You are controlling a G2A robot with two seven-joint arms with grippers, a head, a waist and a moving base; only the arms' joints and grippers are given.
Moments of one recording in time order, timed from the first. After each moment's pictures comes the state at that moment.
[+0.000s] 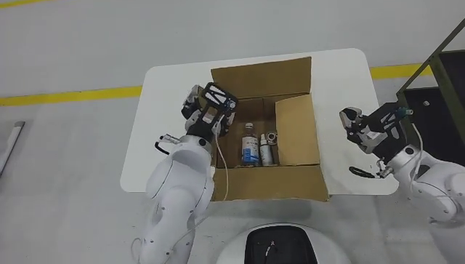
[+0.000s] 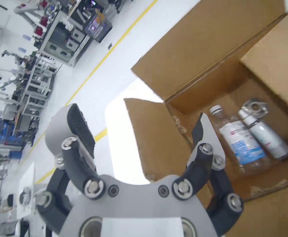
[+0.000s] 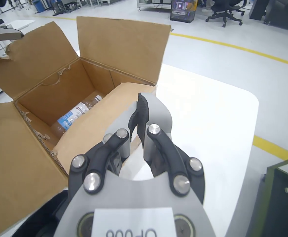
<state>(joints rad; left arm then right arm) 1.05 -1.42 -1.19 -2.07 1.85 -0.33 -0.89 -1.47 -1.06 1.59 -1.92 -0.96 -0.34 0.26</state>
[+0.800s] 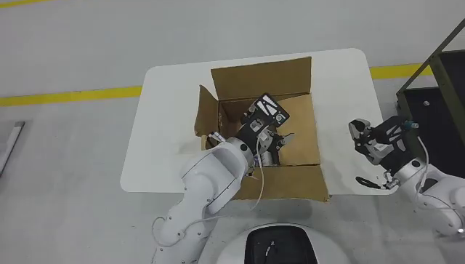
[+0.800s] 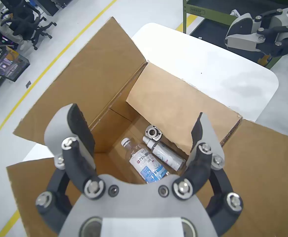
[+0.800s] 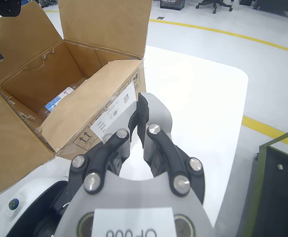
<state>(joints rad) 0.99 -1.45 -1.06 -1.92 1.49 -0.40 -0.82 -1.57 -1.06 1.63 -1.94 -1.00 -0.33 0.23</state>
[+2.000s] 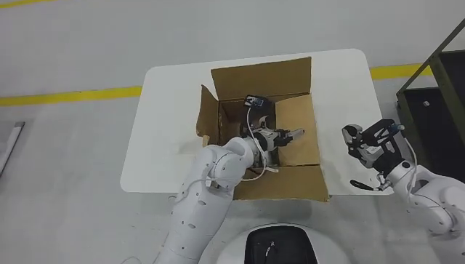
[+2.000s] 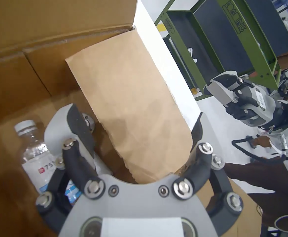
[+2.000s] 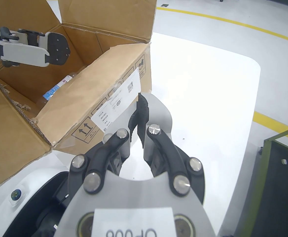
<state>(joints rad) 0.91 -1.51 -1.06 -1.52 0.79 -0.05 -0.78 -1.54 -1.07 1.58 -1.89 -1.02 -0.34 0.27</state>
